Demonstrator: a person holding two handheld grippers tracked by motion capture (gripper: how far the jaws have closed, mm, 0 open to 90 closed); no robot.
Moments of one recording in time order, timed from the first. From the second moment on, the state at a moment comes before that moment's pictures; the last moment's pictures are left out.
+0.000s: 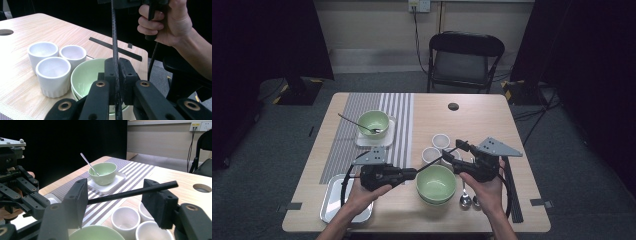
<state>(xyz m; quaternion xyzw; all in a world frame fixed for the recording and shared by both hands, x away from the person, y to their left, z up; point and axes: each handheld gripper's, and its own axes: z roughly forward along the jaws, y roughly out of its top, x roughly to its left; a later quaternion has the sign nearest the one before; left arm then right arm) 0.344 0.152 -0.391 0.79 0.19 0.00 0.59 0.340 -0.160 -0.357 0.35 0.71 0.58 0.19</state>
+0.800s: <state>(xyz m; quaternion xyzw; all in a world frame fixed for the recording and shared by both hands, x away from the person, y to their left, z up) 0.351 0.163 -0.394 0.78 0.21 0.01 0.59 0.341 -0.167 -0.357 0.36 0.71 0.57 0.19</state>
